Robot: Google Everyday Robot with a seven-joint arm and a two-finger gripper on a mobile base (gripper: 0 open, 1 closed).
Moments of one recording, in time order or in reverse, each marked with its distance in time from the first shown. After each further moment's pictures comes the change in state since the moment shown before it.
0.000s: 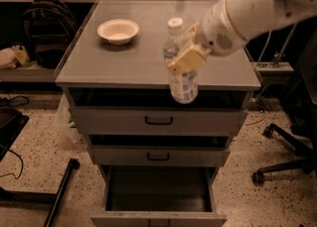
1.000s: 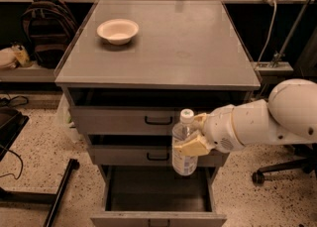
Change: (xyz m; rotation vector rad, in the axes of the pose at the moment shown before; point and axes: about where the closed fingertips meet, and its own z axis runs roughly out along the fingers) arm 0.139 0.107 0.080 -0.047 -0.075 0.184
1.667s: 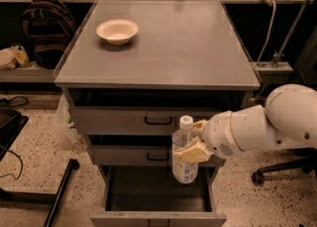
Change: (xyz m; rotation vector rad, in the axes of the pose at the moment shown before) arm 0.014 0.010 0.007 -0.029 0.026 0.038
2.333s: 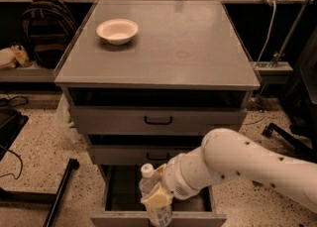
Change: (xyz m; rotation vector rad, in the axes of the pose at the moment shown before) arm 0.054 0.087 0.121 -0.179 0.153 -0.019
